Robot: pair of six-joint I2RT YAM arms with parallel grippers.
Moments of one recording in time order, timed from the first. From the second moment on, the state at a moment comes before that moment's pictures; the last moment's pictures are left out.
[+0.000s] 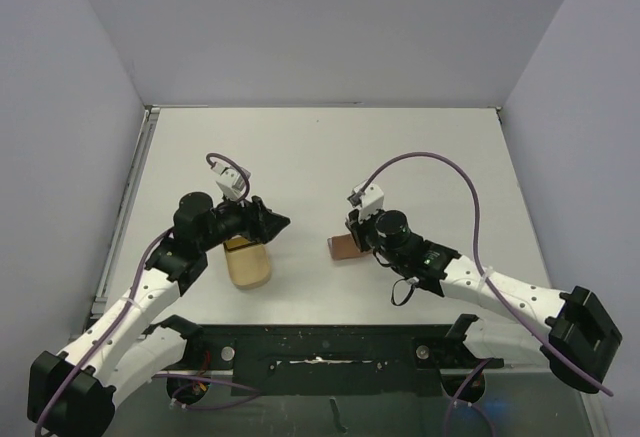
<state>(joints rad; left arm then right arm) -0.44 0.88 0.58 0.04 0.40 -0.41 0.86 1.09 0.62 0.06 0.26 0.06</state>
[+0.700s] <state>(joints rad) -0.46 0.85 0.58 -0.07 0.25 -0.38 0.86 1.30 0.64 0.25 0.01 -0.07</state>
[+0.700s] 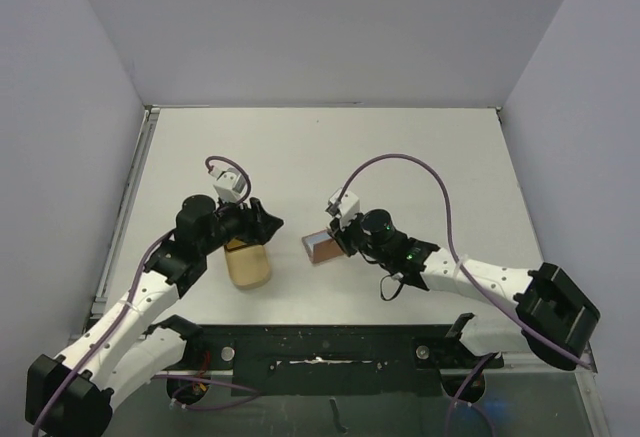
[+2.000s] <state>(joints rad) -0.77 1.51 0.67 0.25 0.03 -0.73 0.59 1.08 0.33 -0.03 0.29 0.63</state>
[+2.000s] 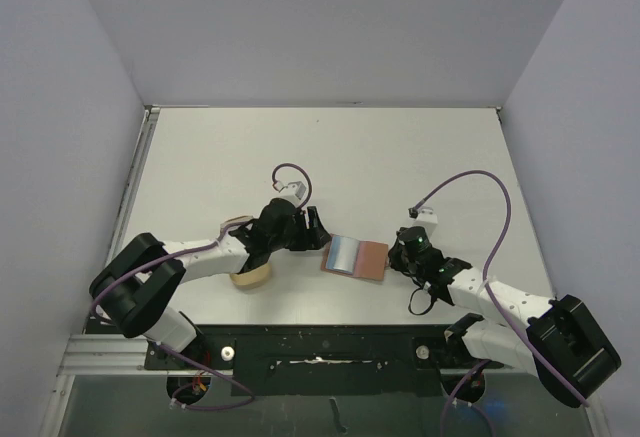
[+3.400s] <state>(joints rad) -0.85 1.67 0.61 0.60 0.21 -0.96 0.57 1.02 0.31 -0.08 0.27 0.68</state>
